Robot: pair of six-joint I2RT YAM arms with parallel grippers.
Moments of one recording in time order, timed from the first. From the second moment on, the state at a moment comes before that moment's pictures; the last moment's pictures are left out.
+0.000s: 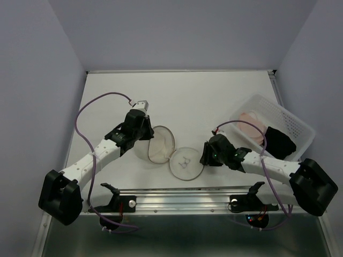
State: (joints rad) left arm -0.53 1.16 0.76 -0.27 -0.08 -0.50; right arm 0.75 1.21 0.49 -0.20 0.10 0.77
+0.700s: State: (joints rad) left arm -0.53 1.17 0.76 -0.27 -0.06 -0.50; right arm 0.77 1.19 0.53 -0.23 0.24 0.76
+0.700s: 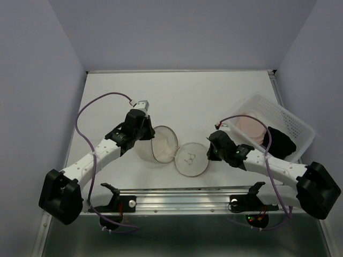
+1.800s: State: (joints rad) left arm -0.78 1.19 0.46 0.14 -0.08 -0.89; right arm 0.78 1.53 1.38 -0.59 0.06 0.45
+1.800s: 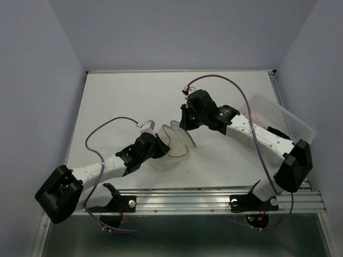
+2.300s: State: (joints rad) left arm -0.78 0.98 0.24 0.21 -0.21 -1.07; right arm 0.89 1.60 1.32 -0.39 -0.16 0.54
